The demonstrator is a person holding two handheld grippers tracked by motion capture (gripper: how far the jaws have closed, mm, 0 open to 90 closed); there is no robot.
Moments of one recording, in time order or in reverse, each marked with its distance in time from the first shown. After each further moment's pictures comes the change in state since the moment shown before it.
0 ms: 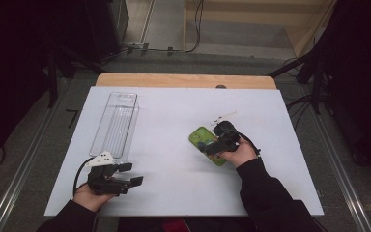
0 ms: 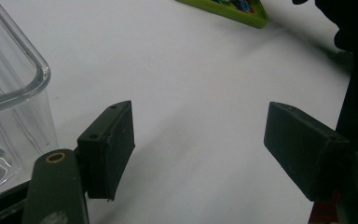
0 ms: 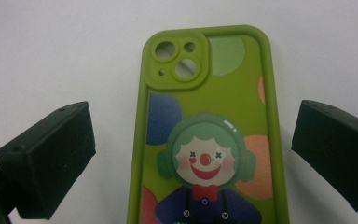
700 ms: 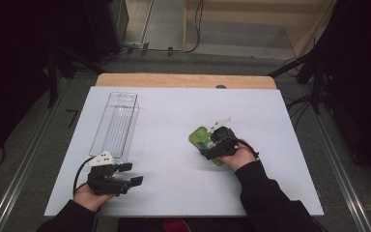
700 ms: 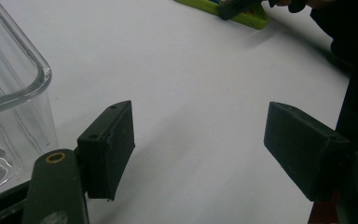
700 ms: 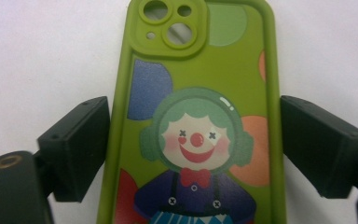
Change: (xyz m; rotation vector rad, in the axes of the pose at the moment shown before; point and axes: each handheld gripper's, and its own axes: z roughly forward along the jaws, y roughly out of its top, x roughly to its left) left arm 0.000 0.000 0.000 0.000 -0.003 0.001; right arm 0.007 -0.011 0.010 0.039 -0.113 -0.115
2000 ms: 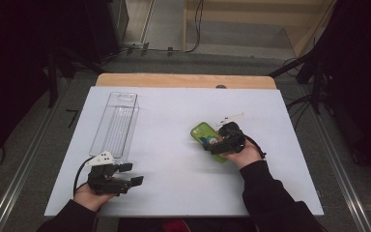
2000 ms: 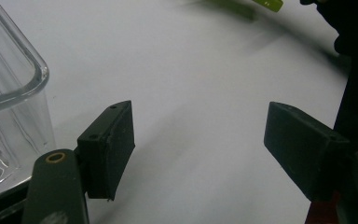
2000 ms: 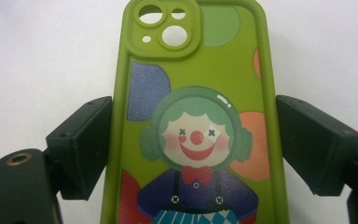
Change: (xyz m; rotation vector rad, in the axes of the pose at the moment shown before) left arm 0.000 0.001 0.001 0.006 -0.006 -0.012; right arm -0.011 -0.001 -0.028 -0.100 0.085 0.127
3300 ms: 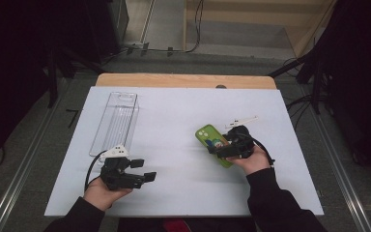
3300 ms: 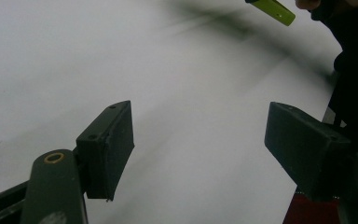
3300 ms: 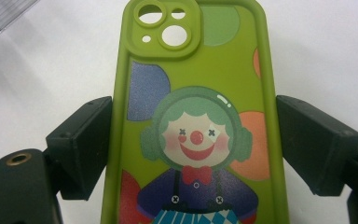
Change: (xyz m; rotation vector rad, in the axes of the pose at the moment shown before) left arm -0.028 0.037 0.019 0.042 -0.004 -0.017; right arm 0.007 -0.014 -0.028 -0.037 0.035 0.085
